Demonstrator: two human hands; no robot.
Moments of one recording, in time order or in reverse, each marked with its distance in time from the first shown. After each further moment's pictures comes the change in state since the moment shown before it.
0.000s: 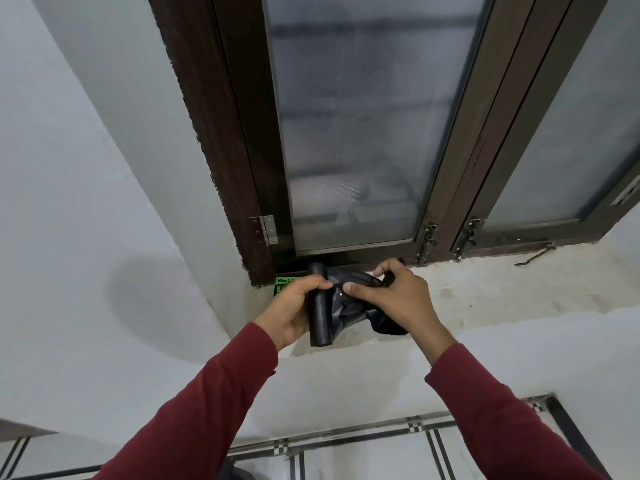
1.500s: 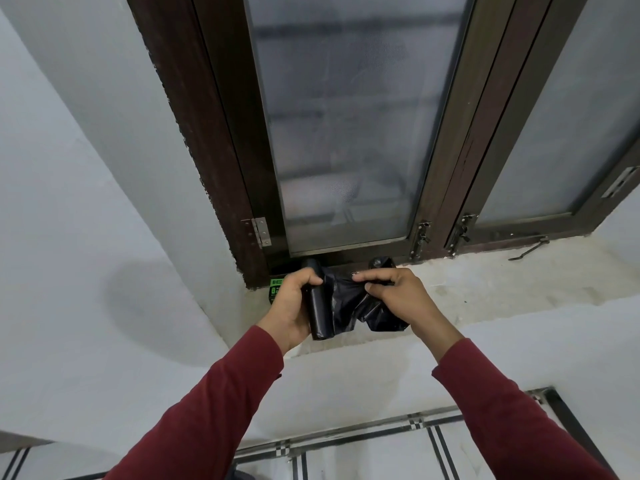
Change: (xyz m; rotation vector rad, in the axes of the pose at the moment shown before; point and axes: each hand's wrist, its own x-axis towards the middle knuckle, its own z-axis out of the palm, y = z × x) left_hand -0.002 -0.002 0.018 -0.059 0.082 0.006; right_hand 0.015 0.019 -0.008 0.195 -0.187 -0.010
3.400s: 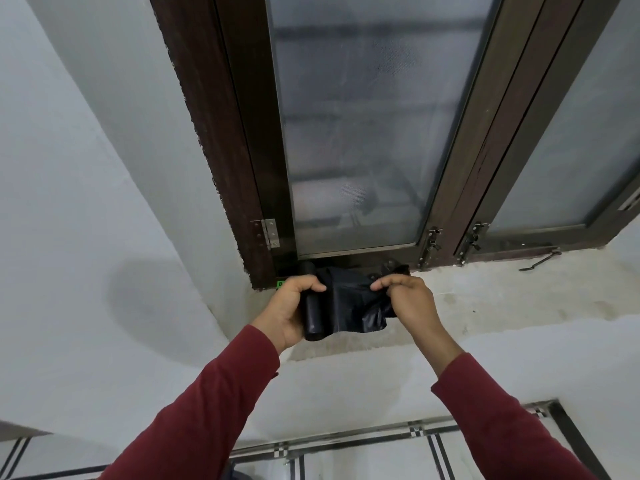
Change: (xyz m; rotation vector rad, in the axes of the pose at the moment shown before) left_hand 0.003 0.010 -0.016 0.001 0.035 -0.073; right_hand -0.005 -0.012 0.011 0.045 0.203 0.160
